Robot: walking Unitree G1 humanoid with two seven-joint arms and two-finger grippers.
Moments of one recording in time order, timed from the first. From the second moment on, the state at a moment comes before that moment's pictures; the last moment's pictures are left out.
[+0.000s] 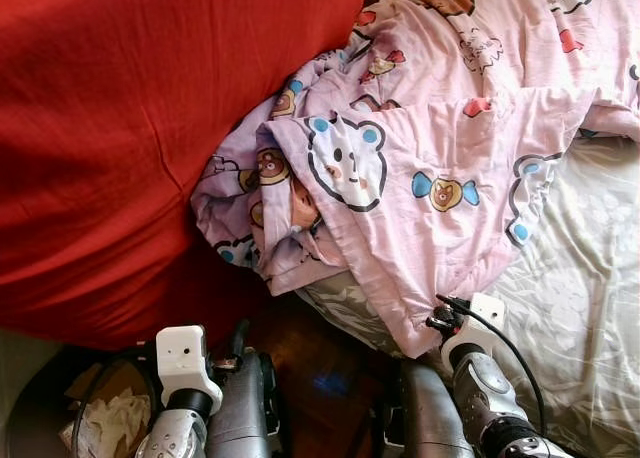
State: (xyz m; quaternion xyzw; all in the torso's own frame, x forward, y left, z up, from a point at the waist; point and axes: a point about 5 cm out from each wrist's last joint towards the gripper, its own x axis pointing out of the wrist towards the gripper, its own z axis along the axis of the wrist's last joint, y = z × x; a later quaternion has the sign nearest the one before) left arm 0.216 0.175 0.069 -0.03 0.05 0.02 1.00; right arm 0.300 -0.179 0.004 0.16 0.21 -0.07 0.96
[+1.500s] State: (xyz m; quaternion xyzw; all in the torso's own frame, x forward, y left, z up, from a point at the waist) left arm 0.243 0.210 -0.008 -0.01 0.17 0.06 0.98; right arm 0.287 -0.199 0.020 0.13 0.09 -0.10 0.98
